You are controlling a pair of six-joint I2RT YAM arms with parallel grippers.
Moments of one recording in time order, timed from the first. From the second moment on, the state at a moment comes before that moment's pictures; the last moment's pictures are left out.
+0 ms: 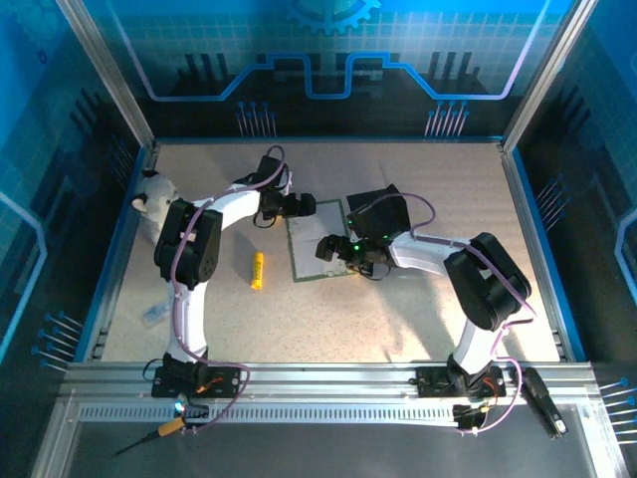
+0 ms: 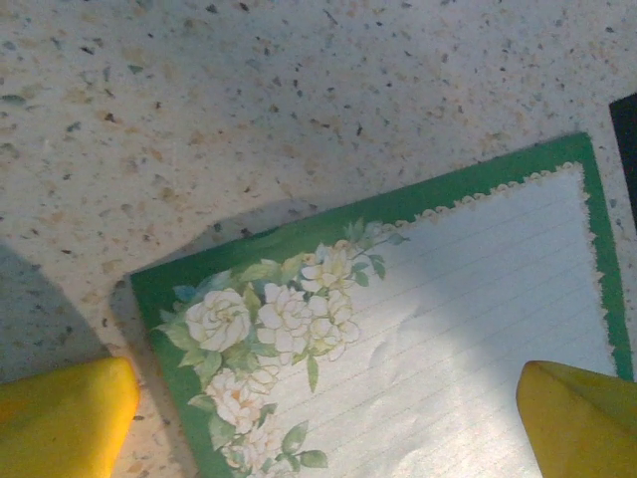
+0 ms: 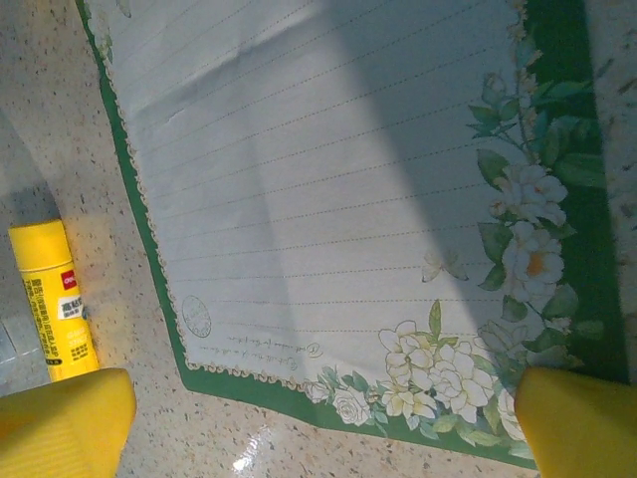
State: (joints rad) left arm -0.27 2.11 1.47 -0.38 0.24 -0.37; right arm 0.60 1.76 0.97 -0.21 -0.29 0.87
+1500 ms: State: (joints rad) left arm -0.24 2.16 1.50 -0.23 0.61 -0.56; right arm 0.60 1.76 0.95 -0.16 -0.32 0.83
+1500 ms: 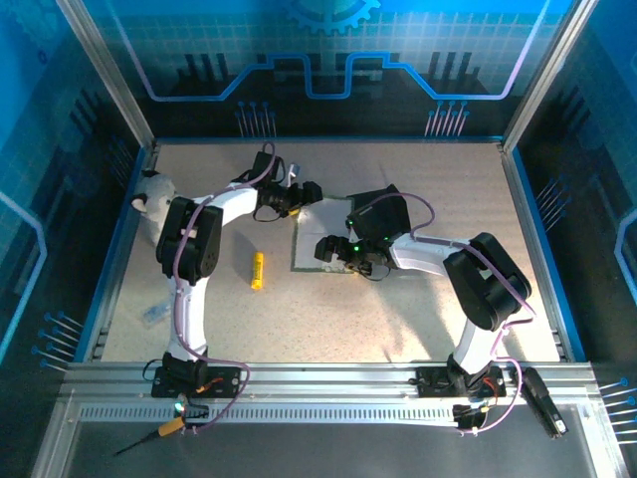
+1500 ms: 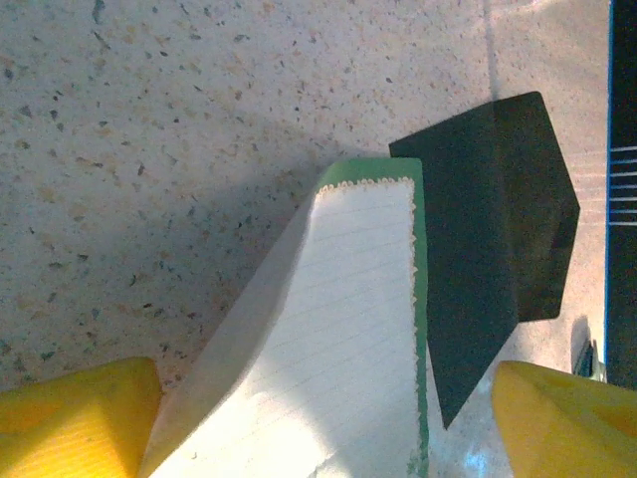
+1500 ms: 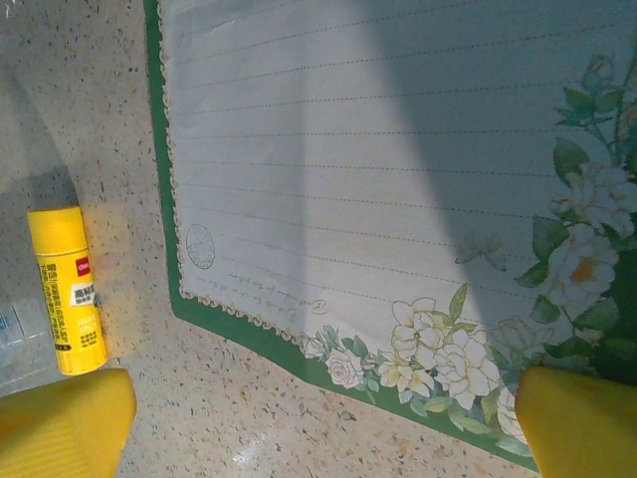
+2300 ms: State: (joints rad) left arm -0.22 2.21 1.53 -0.19 0.70 -0.45; right arm 0.60 1.76 0.95 -0.16 -0.32 0.81
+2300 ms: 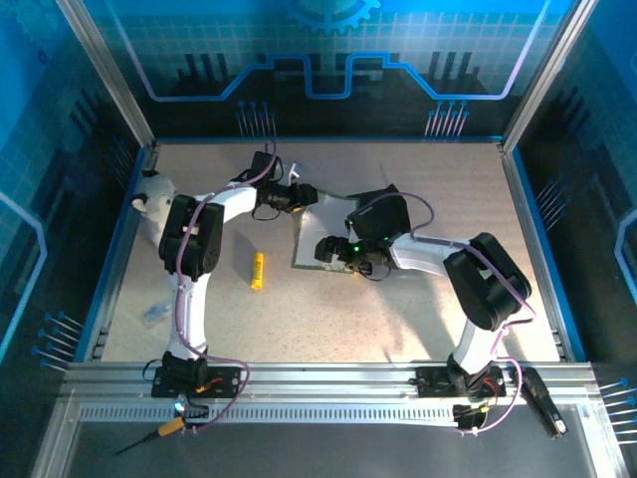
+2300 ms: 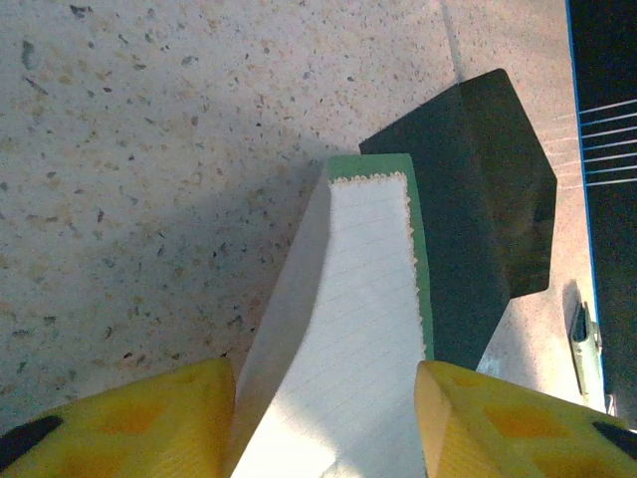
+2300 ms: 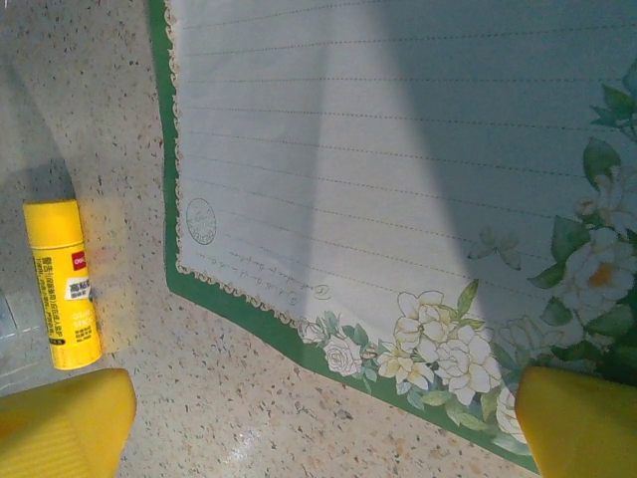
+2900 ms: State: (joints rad) left arm -0.22 2.23 1.56 -0.23 0.66 -0.37; right arm 0.60 1.73 0.95 -0.20 -0.32 0.77
